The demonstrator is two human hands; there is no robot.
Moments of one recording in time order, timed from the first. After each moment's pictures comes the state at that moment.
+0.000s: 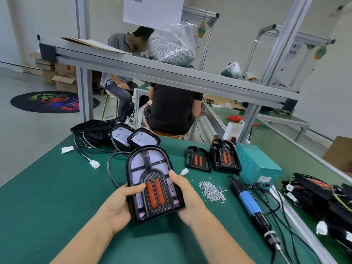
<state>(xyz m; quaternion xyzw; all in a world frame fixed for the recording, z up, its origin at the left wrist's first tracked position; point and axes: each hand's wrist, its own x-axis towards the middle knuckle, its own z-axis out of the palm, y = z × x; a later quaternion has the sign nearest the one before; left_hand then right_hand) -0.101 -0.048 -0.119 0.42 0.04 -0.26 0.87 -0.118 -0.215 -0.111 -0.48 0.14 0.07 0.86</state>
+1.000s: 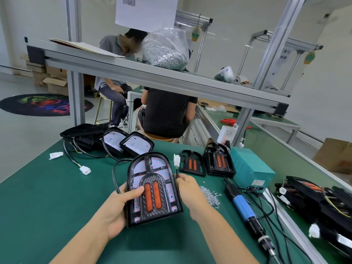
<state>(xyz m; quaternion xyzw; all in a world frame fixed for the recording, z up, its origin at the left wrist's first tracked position) -0.098 -0.056 -0.117 0.45 0.00 -0.24 0.86 -0.112 -0.238 -0.087 -0.81 0.17 -0.02 0.57</state>
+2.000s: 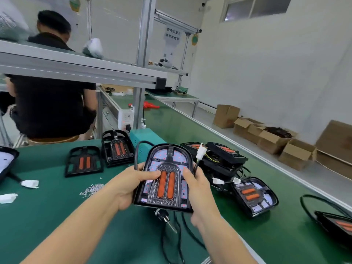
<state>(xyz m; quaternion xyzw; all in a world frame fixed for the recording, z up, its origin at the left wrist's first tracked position) -0.150 -0.312 -0.047 0.54 -0.21 -0.47 0.67 -0.281 -0.411 -0.059 -0.59 0.30 -0.33 0.67</state>
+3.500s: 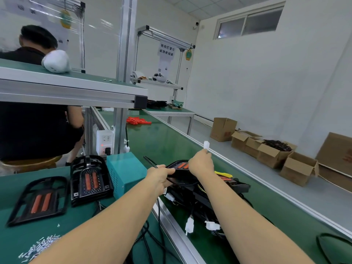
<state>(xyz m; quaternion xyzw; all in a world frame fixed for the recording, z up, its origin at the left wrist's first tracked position) -0.108 -0.536 -0.043 0.54 -0.05 -0.38 0.75 -0.180 -0.621 -0.001 -0.79 0.53 -0.20 0.23</state>
